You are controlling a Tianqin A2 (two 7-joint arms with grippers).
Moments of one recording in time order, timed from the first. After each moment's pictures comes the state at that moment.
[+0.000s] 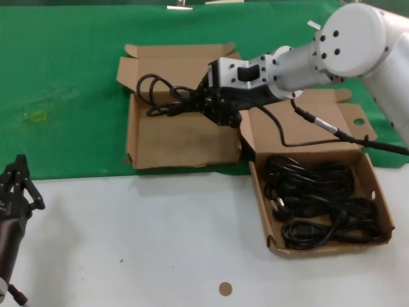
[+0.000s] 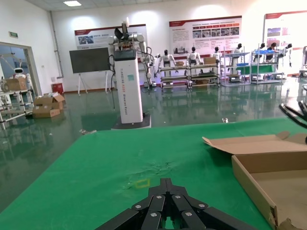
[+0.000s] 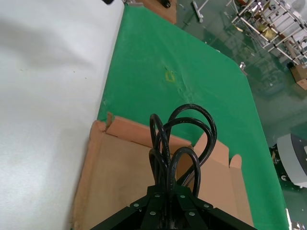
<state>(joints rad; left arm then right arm) 0.00 -0.30 1.60 -1.60 -1.80 0.00 0.00 1.16 0.31 -2.20 0.97 1.15 -1.00 0.02</state>
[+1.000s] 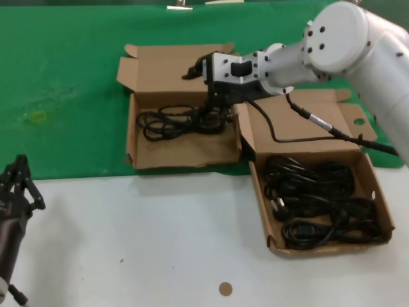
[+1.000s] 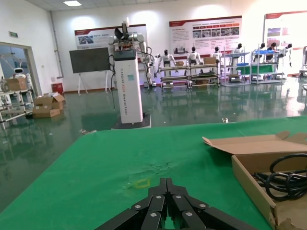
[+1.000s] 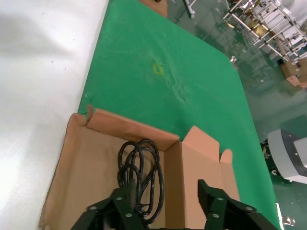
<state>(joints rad) 0.00 -0.30 1.60 -1.60 -1.80 0.00 0.00 1.21 0.23 -2.20 0.78 1.18 -0.90 -0.08</state>
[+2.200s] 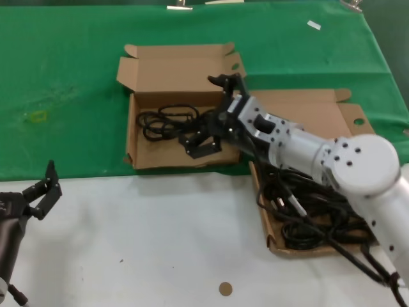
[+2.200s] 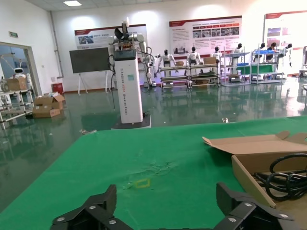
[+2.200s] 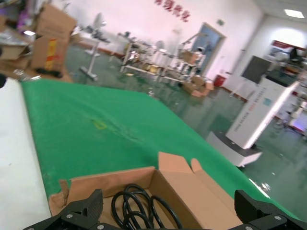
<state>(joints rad) 0.00 -0.30 1.60 -1.60 -1.80 0.00 0.00 0.67 0.26 -1.93 1.14 1.45 -0.50 -0.05</state>
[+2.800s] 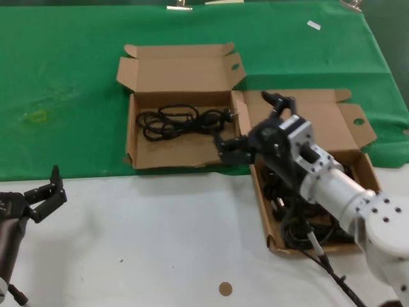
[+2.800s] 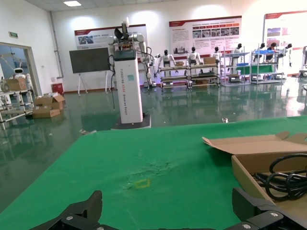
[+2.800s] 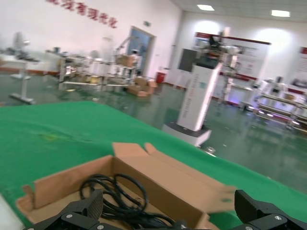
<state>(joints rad) 0.00 -0.30 1.60 -1.60 -1.80 0.00 0.00 0.38 0.28 -1.79 1.34 1.60 -0.28 -0.03</state>
